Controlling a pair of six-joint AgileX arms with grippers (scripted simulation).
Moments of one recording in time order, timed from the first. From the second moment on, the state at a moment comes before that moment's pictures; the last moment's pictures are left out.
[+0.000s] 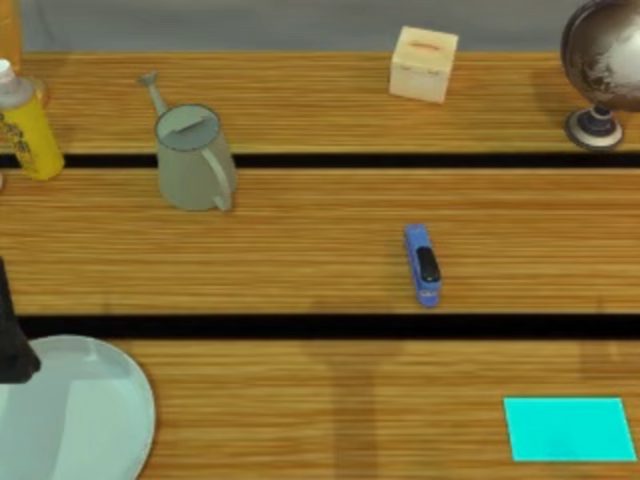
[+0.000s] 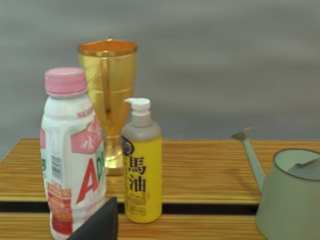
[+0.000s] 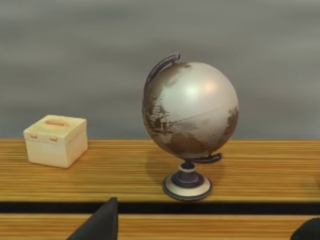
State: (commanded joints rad) left arm 0.00 0.00 0.00 0.00 0.00 0.00; right arm 0.00 0.00 0.00 0.00 0.00 0.00
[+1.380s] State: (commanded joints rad) left arm 0.00 0.00 0.00 0.00 0.00 0.00; right arm 0.38 1.80 1.57 -1.03 0.00 0.30
